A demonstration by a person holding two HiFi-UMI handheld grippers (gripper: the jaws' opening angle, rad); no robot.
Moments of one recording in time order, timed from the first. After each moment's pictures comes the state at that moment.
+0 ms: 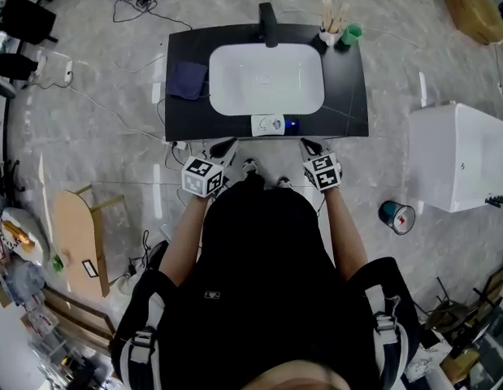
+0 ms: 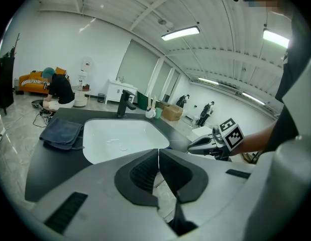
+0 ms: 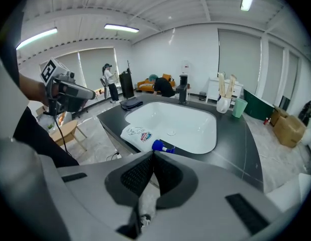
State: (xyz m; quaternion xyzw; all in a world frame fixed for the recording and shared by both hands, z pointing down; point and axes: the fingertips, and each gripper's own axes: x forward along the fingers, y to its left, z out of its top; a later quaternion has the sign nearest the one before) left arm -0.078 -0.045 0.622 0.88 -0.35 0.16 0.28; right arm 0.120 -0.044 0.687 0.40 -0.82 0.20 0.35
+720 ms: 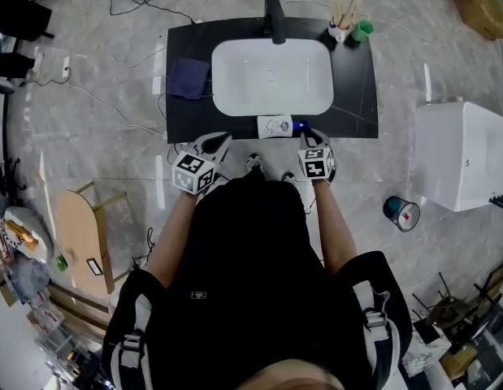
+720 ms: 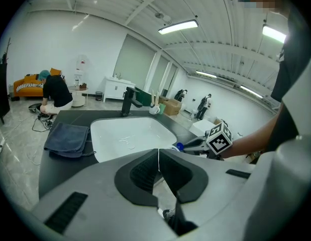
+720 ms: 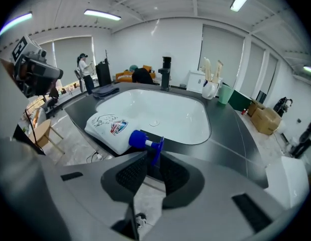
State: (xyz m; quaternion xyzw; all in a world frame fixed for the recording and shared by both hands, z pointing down) left arm -0.115 -0.075 0.636 0.88 -0.33 0.19 0.27; right arm 0.127 -0.083 0.761 0.51 -0.74 0.22 0.38
